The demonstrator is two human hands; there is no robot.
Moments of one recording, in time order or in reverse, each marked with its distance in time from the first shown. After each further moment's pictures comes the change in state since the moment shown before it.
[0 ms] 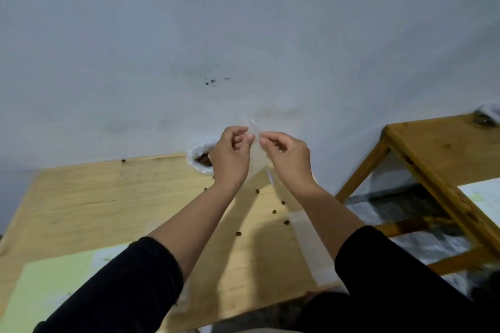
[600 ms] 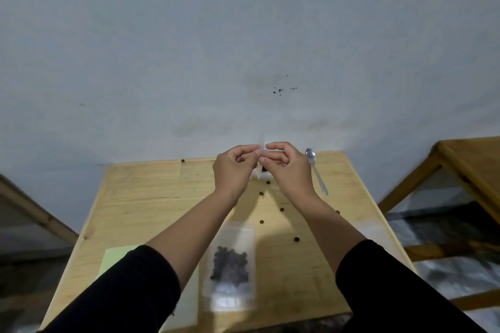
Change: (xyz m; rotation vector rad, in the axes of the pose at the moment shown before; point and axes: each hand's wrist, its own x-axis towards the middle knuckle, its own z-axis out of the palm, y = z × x) left_hand 0.018 -0.027 -0.144 -0.123 -0.032 -0.171; right_hand -0.036 -0.029 0.132 0.141 -0.142 0.012
